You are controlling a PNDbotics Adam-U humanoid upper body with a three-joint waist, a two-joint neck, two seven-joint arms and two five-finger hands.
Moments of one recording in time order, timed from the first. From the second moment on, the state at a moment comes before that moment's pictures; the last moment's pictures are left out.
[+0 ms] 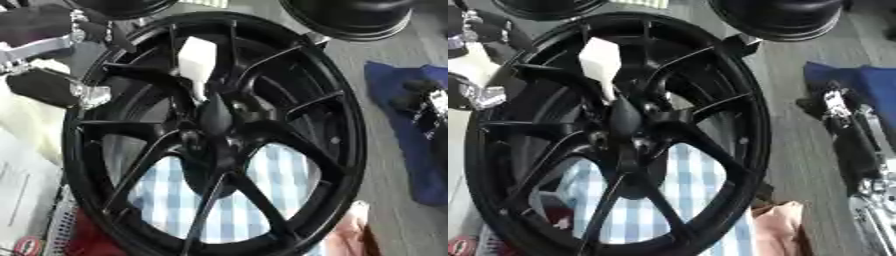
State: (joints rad) left arm -1.01 0.96 -0.59 -1.60 -0.33 -0.16 -0.37; right arm -0.13 -0.40 0.01 -1.98 -0.24 0.13 -0.19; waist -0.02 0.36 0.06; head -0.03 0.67
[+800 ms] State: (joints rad) left arm -1.20 0.78 -0.62 -1.44 -0.22 -0.12 -0.62; right arm -0.13 -0.40 0.01 -1.98 -0.24 0.15 -0.20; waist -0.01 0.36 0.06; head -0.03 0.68
